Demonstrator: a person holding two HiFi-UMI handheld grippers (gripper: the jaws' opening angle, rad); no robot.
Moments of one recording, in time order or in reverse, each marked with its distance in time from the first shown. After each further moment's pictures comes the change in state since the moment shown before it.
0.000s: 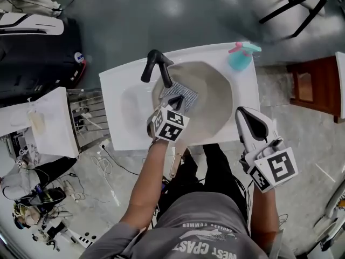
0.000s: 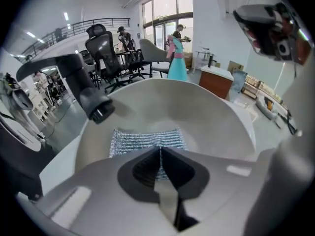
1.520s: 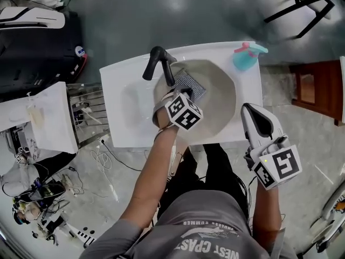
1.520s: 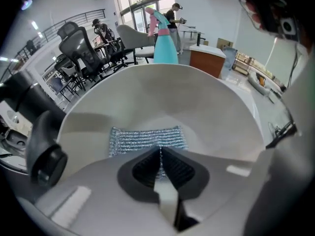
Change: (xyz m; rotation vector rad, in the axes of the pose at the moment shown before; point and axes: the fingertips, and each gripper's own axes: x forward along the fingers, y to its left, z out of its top) left arm 0.038 -0.005 0.010 0.203 0.172 -0.029; right arm 0.015 -0.015 -0.004 -0.007 0.025 -0.002
